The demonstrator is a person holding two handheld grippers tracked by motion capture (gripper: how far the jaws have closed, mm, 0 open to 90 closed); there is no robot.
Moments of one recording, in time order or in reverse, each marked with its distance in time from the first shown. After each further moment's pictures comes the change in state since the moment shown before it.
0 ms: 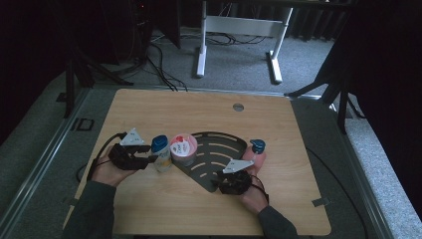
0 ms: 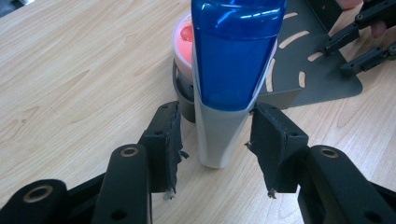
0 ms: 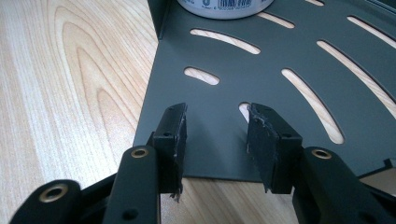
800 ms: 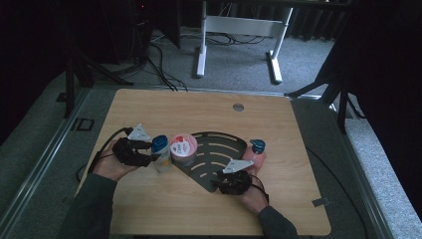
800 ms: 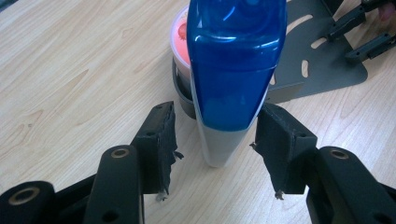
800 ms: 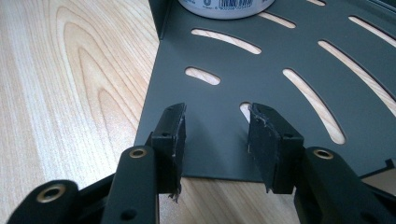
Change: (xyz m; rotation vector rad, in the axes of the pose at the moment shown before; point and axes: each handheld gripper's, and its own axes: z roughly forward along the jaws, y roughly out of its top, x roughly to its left) left arm 0.001 0.021 0.002 0.096 -0.003 0.053; right arm 0.000 0.000 0.000 -0.001 0.004 -0.001
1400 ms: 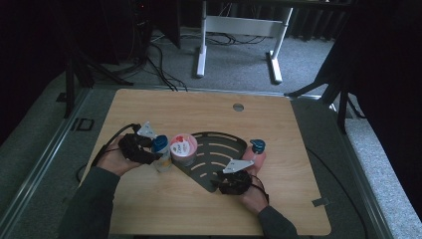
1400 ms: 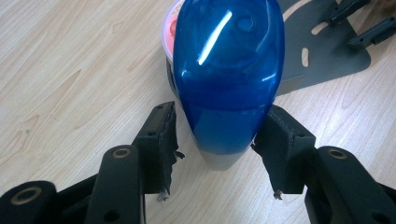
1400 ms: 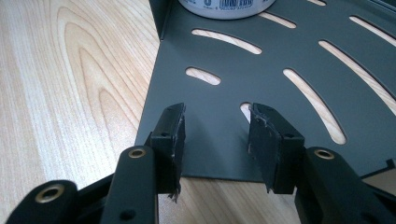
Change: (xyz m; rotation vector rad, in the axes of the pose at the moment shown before) left arm 0.000 0.017 0.006 0.083 -0.015 0.050; right arm 0.000 0.000 0.000 0.000 0.003 0.003
